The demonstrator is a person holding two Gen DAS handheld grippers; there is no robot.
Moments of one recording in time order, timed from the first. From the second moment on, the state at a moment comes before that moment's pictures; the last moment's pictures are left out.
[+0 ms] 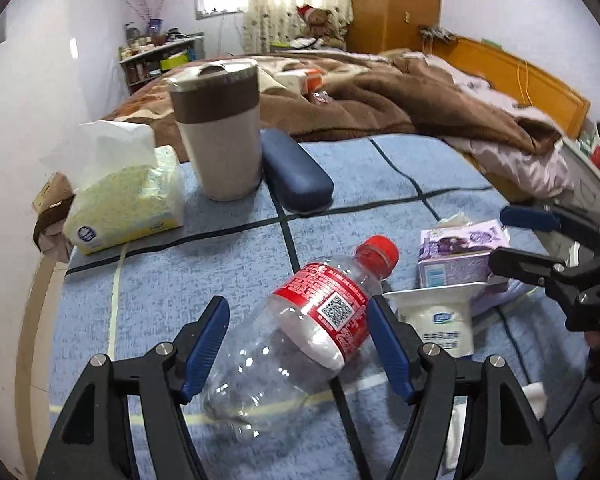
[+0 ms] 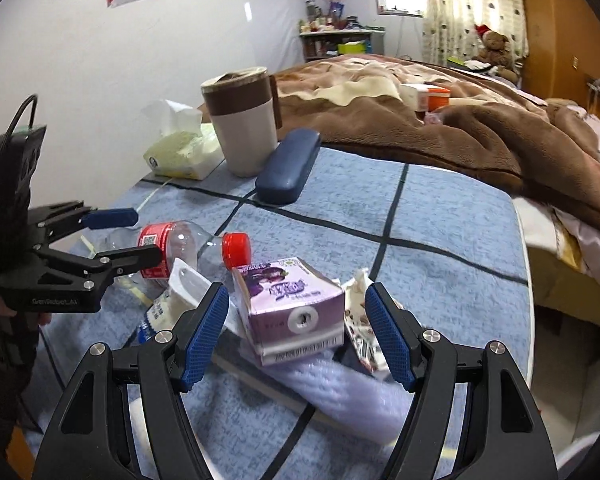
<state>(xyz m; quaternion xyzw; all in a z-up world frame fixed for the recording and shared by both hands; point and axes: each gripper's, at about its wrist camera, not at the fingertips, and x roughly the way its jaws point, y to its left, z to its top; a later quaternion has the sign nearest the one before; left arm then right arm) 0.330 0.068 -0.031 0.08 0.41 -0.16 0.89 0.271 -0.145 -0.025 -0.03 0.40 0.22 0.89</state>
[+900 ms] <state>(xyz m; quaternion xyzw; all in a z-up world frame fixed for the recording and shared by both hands) 0.338 0.076 -0.062 0.05 0.47 -0.16 0.87 0.272 -0.131 -0.041 -0.05 0.42 0.24 0.87</state>
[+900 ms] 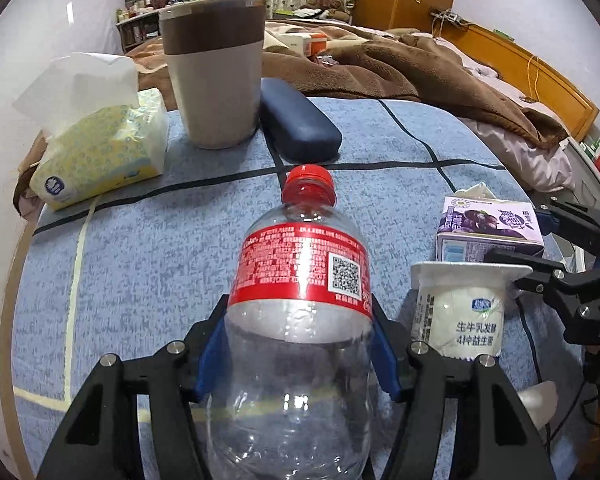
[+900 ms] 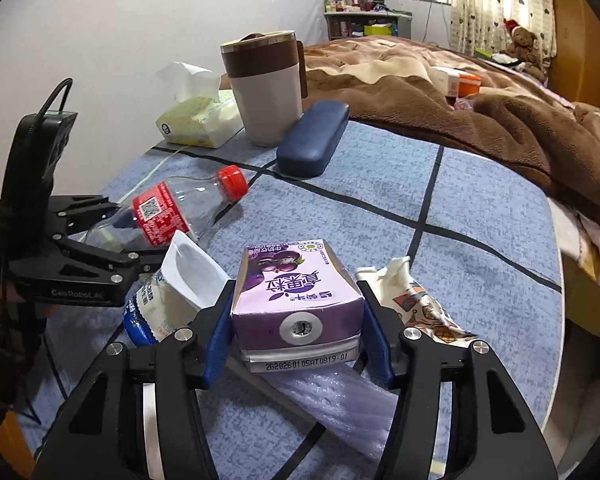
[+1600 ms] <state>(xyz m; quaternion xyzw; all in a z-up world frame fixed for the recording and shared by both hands) 0.260 0.070 -0.014 0.01 0.41 -0.14 0.90 0.212 -0.160 -0.007 0.01 0.35 0.21 0.91</state>
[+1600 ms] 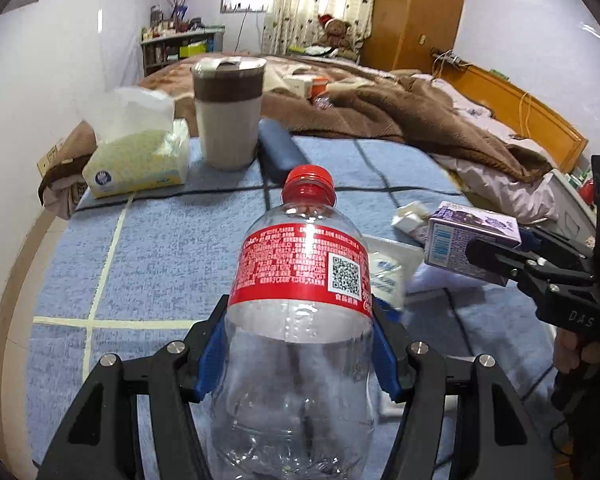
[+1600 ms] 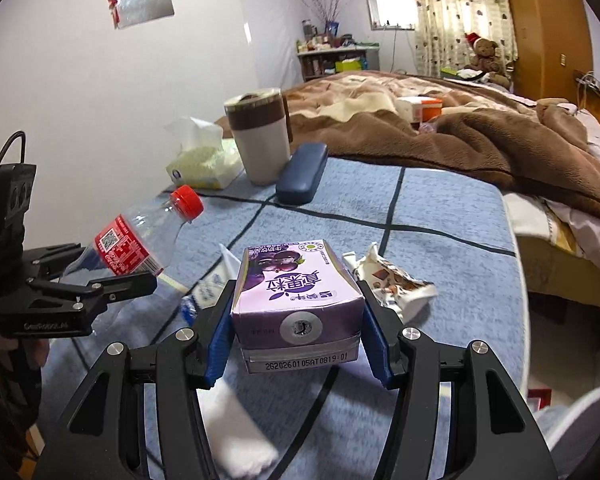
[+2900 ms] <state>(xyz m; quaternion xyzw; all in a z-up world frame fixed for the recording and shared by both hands) 0.146 -0.107 0.036 0.04 0.32 -0.29 0.90 0.080 -0.315 0.021 0.08 0.25 0.01 0.96</state>
